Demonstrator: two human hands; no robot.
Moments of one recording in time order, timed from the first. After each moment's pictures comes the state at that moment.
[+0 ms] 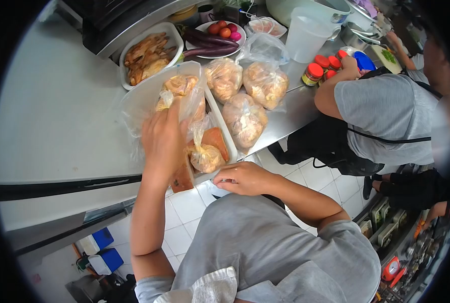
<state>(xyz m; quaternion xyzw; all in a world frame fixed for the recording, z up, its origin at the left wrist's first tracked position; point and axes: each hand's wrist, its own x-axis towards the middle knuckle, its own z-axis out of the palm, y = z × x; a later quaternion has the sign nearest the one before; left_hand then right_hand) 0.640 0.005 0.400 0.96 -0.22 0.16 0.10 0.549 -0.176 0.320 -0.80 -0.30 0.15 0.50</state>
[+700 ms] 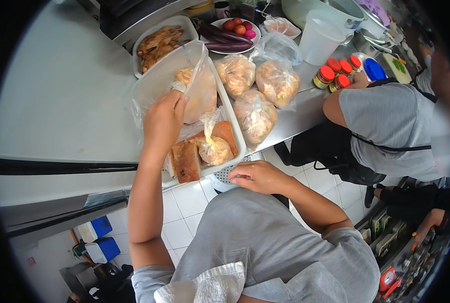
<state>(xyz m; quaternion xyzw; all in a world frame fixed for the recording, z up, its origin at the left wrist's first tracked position) 0.656 0.021 0.407 0.94 -0.16 0.13 0.26 0.535 -0.187 0.317 -0.81 -0.27 0.16 0.50</state>
